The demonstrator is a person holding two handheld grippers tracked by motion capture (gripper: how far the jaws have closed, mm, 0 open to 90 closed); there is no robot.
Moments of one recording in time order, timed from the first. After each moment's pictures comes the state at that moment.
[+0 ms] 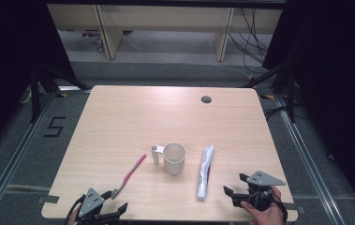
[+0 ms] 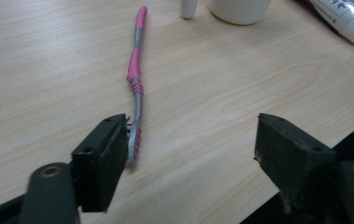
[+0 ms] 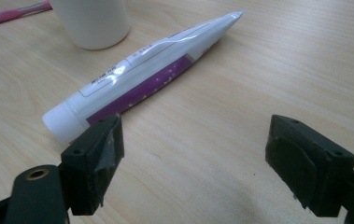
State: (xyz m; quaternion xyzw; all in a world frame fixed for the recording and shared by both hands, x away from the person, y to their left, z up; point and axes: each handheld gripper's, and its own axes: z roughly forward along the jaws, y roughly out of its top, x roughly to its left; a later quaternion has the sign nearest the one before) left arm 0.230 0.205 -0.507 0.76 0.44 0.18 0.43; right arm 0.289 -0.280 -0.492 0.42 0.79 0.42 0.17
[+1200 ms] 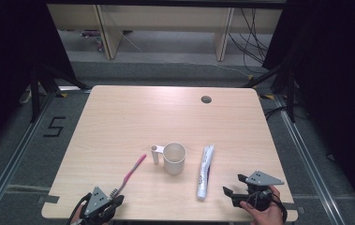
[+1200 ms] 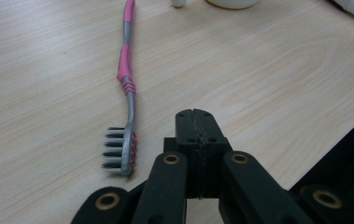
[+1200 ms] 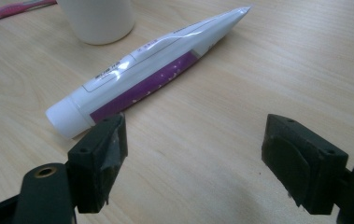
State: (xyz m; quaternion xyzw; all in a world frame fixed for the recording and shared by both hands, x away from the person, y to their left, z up) left arm 0.238 0.200 -0.514 0.79 0.42 0.18 0.41; right arm 0.290 -0.279 -0.494 0.42 0.79 0.42 0.16
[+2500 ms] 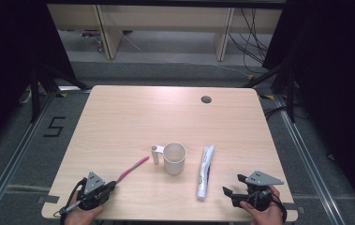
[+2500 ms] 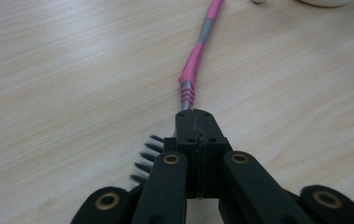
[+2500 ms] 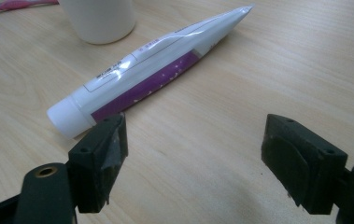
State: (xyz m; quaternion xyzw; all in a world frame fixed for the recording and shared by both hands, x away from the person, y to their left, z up) left arm 0.285 0.225 -0.518 0.79 0.46 0.21 0.36; right arm 0.291 -0.278 -0.494 0.41 0.79 0.41 0.16
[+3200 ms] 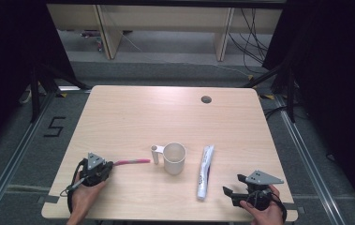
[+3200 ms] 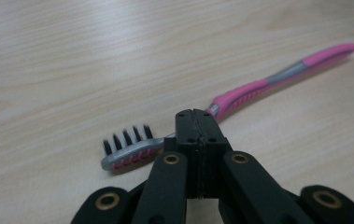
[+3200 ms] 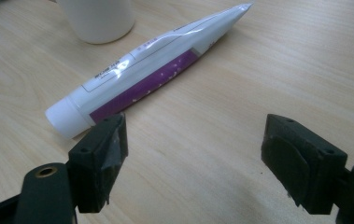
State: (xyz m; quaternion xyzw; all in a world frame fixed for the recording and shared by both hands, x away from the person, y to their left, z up) left arm 0.349 0.231 -0.521 0.74 0.51 0.25 0.35; right arm 0.292 -0.279 -0.495 0.42 0.79 0.41 0.16
